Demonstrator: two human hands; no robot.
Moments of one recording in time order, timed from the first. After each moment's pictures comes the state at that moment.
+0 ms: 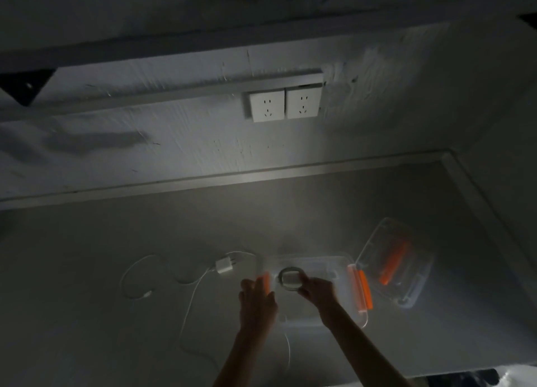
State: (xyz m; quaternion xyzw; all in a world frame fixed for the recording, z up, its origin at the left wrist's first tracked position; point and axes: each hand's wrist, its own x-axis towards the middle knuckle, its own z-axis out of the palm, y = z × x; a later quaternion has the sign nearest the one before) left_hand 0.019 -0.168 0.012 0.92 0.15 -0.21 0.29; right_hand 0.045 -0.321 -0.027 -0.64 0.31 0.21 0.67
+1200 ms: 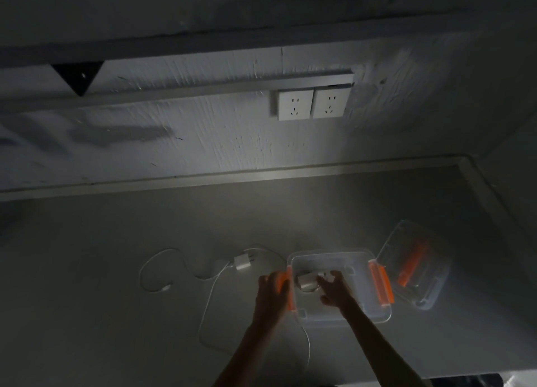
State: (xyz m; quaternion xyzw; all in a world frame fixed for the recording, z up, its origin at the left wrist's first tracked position) left_hand 0.025 -0.135 0.007 0.87 0.14 -0.17 0.43; right_hand 0.061 -0.312 -0.058 -0.78 0.31 0.26 0.47
